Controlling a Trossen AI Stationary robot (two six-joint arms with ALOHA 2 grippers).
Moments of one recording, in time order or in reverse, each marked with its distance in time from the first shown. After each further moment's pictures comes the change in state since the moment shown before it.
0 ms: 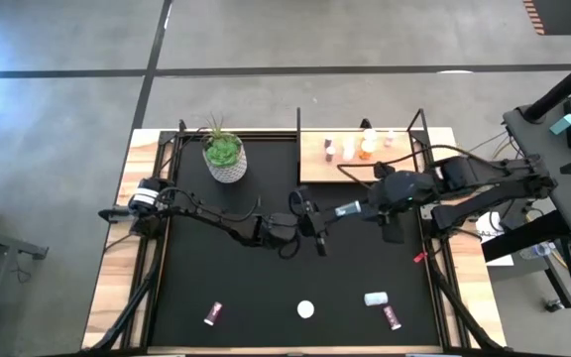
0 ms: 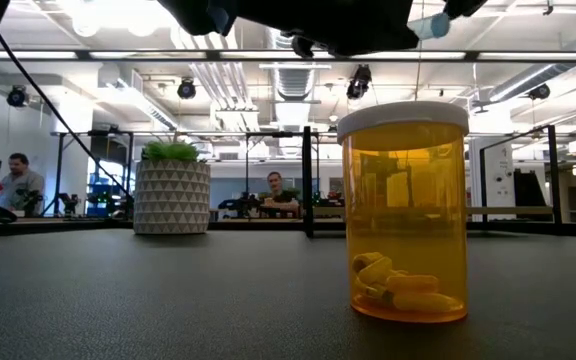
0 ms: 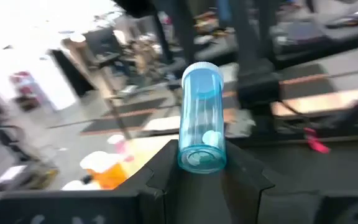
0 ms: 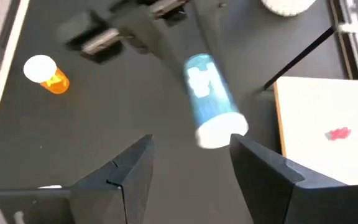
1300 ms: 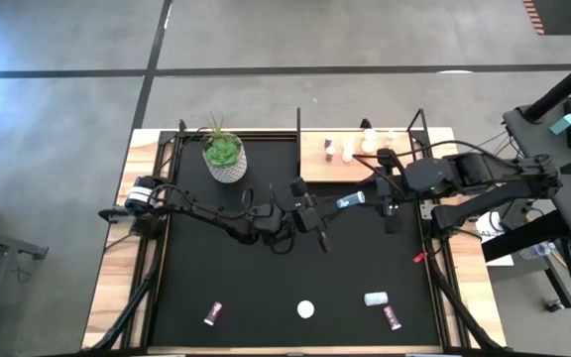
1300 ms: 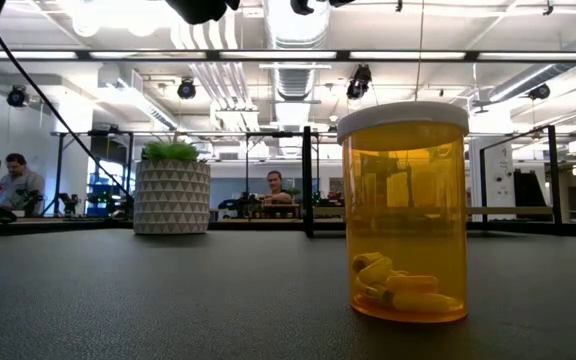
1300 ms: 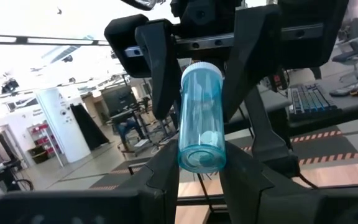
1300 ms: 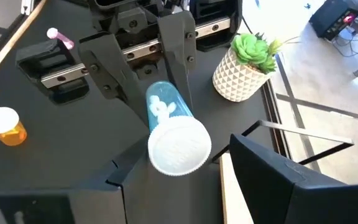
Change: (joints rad) left arm 0.000 -0.035 0.007 0.261 0.061 0.176; right arm 0.000 -0.071 -0.003 0.235 0.129 -0.238
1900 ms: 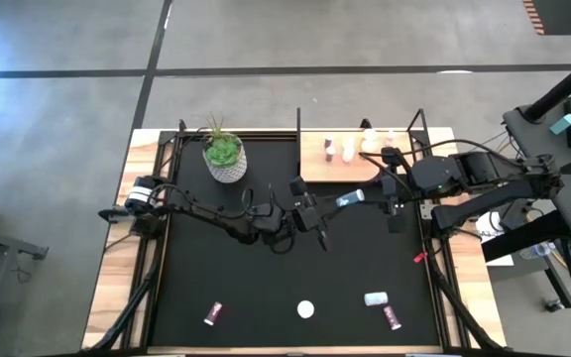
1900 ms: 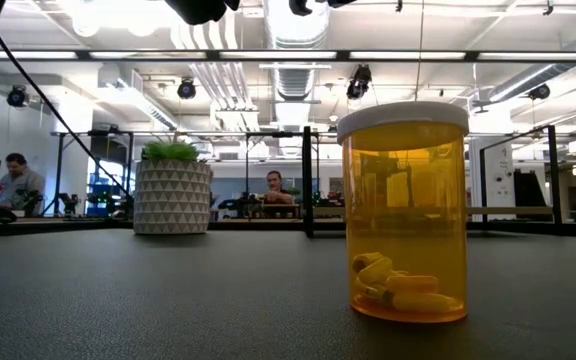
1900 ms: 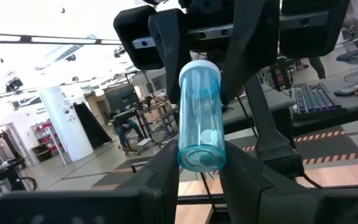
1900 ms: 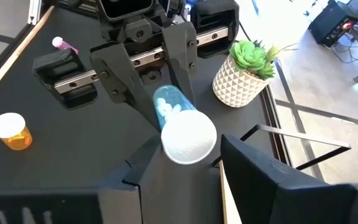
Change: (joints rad) left arm 0.000 0.000 -0.003 0.000 -0.010 -0.002; right arm 0.000 -0.029 0.003 0.000 -0.004 0.000
